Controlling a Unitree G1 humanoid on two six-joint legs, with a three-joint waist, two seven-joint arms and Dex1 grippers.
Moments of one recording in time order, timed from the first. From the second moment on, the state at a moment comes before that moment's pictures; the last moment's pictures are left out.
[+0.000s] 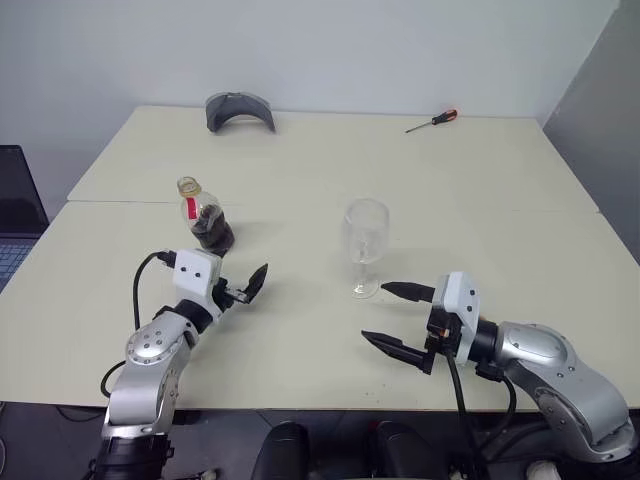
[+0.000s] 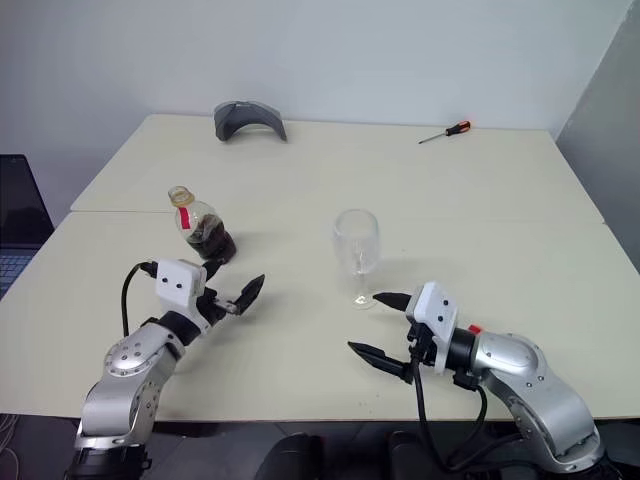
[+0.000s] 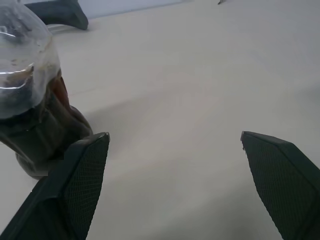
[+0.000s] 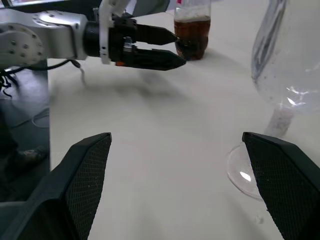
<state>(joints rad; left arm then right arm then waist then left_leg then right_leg) -0.10 0.43 0.16 -0.14 -0.24 0.25 -0.42 -0.03 -0.56 0.11 -0.66 0.48 0.54 0.74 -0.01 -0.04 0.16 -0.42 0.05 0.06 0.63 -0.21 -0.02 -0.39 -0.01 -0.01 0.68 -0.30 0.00</state>
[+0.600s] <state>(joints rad) -0.06 0.30 0.17 -0.24 -0.16 0.24 -0.19 -0.05 -0.62 0.05 -0.66 0.58 0.56 0.76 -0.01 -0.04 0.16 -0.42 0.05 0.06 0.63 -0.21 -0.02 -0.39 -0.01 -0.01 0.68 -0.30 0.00</state>
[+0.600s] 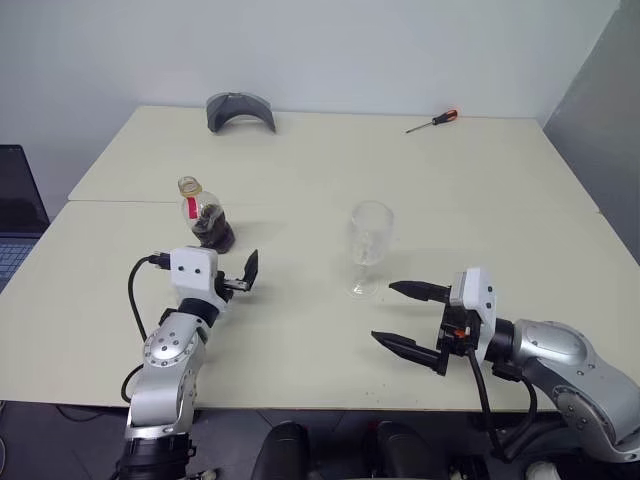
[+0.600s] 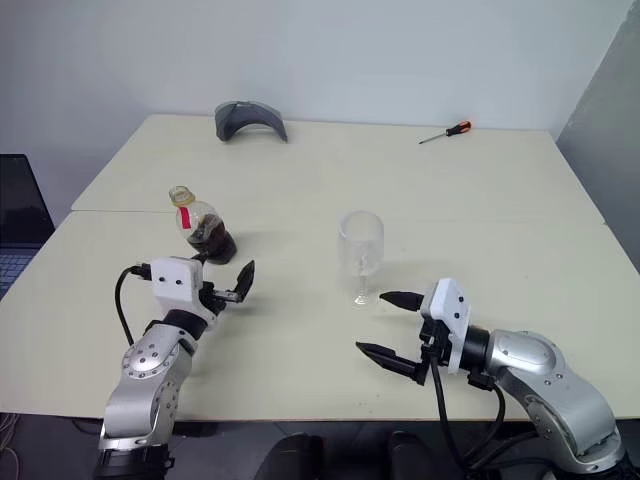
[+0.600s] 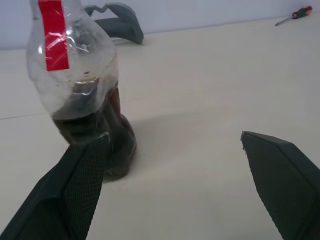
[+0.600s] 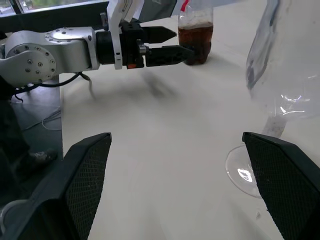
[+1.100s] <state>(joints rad) -0.15 0.30 0.25 -0.14 -0.18 0.29 -0.13 -0.14 -0.60 0.05 -0.66 0.63 0.61 0.72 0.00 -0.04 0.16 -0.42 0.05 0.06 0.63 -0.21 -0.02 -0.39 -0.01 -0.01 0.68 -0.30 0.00</state>
